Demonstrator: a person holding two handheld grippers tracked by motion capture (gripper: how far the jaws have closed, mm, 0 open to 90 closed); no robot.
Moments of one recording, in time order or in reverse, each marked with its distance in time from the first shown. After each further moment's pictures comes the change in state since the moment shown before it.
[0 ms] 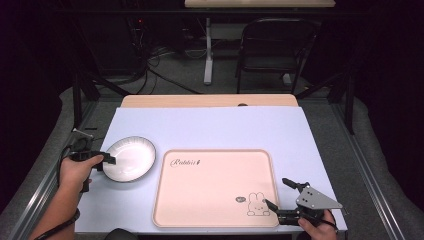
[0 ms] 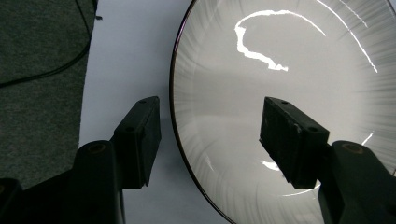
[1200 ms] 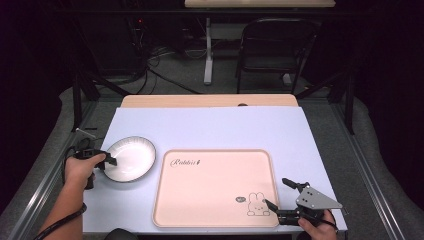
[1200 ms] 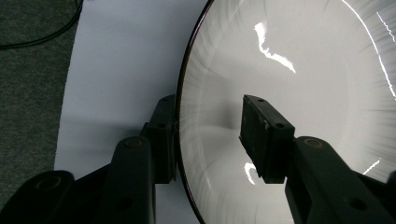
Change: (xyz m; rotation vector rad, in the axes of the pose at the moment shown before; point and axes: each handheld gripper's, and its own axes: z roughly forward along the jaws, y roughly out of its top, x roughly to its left) left arm 0.007 0.012 0.016 0.075 -0.028 -0.104; right arm 0.000 0.000 0.000 0.001 0.003 -0.002
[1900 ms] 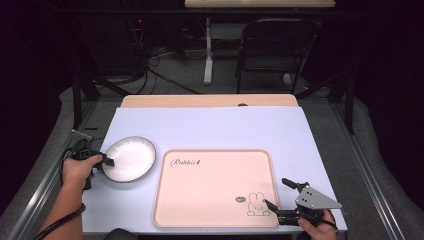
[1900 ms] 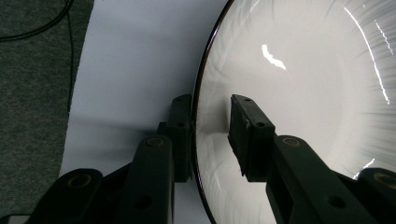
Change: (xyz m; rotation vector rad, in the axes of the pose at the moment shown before) left arm 0.013 0.001 0.000 -0.001 -0.058 -0.032; right arm 0.000 0.000 0.001 0.004 0.005 0.000
